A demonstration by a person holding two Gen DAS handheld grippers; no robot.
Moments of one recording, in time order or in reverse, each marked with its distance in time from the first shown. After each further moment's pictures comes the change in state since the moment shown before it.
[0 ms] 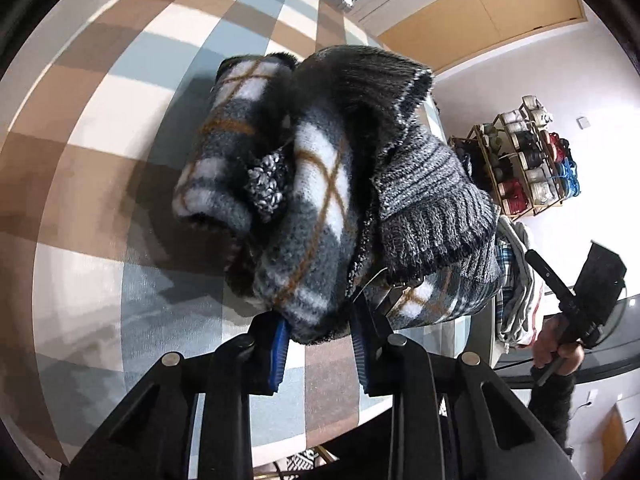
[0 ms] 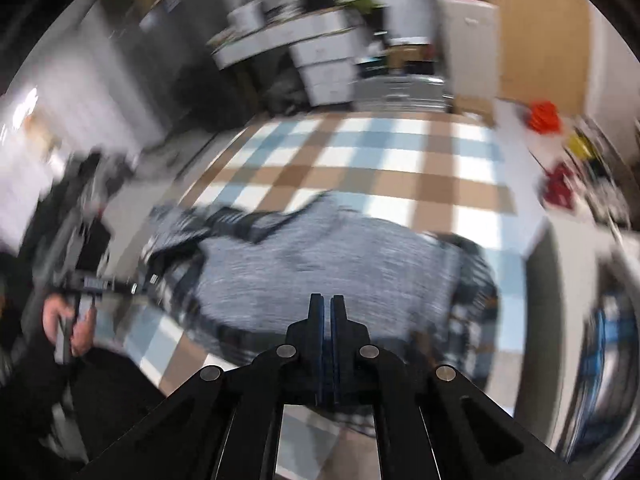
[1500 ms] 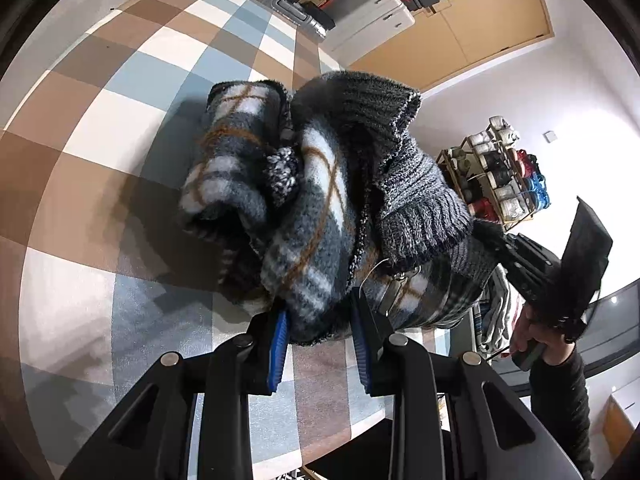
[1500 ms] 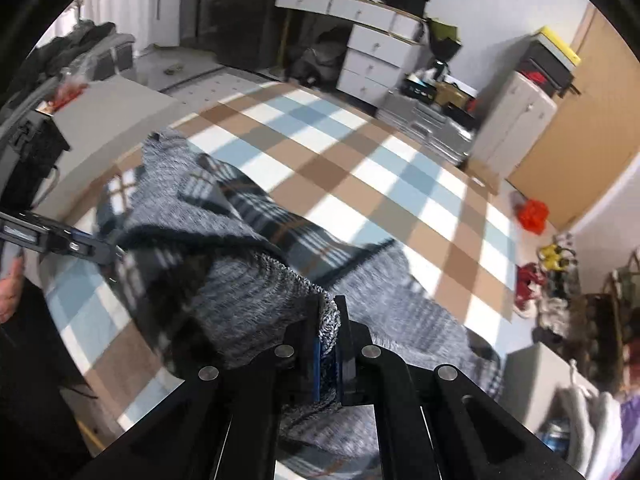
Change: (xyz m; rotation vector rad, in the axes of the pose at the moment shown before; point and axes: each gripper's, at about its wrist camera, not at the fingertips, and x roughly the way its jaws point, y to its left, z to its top) left arm -0.011 0.013 -0.013 0.029 -0.121 -0.121; right arm 0.084 0.099 0.034 -0.388 0.054 -0.299
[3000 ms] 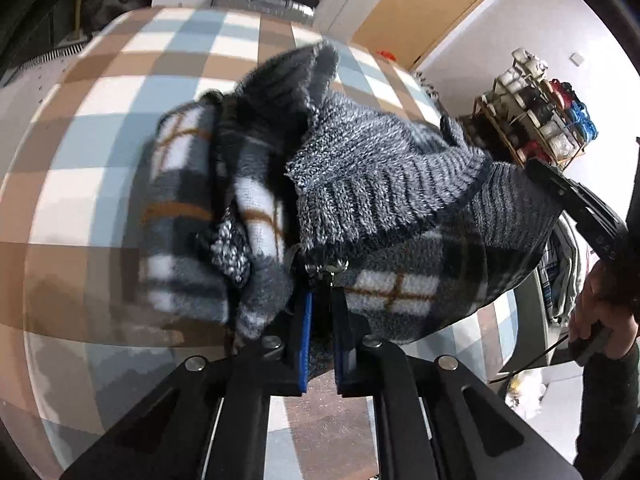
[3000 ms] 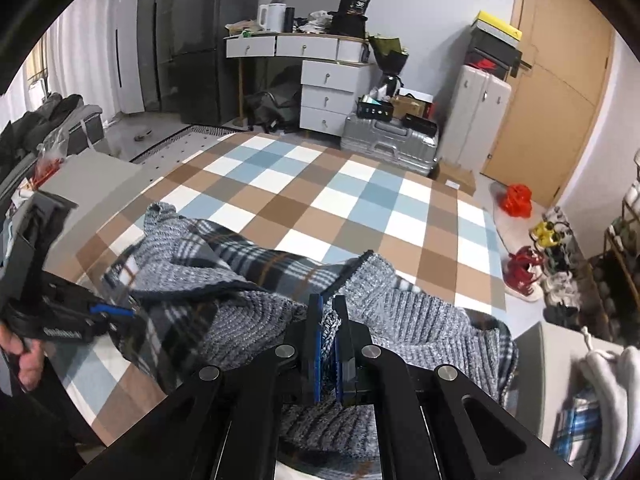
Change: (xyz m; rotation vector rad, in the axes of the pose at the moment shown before) left arm 0.043 -0.048 0.000 0.244 0.058 0.286; right arm -0.012 -0.035 -0.016 0.211 -0.147 -0.003
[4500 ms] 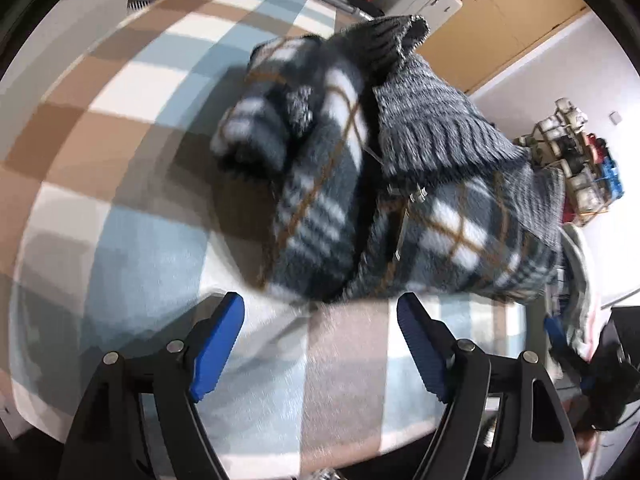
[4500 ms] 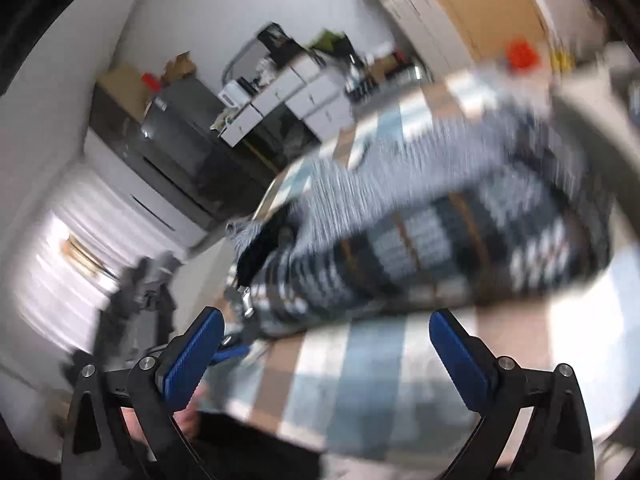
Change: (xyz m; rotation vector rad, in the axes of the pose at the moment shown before) left arm 0.009 -0.002 -0.044 -0.248 -0.043 0.077; right arm -0.043 -0.040 -0.147 0.701 -0.061 0.488
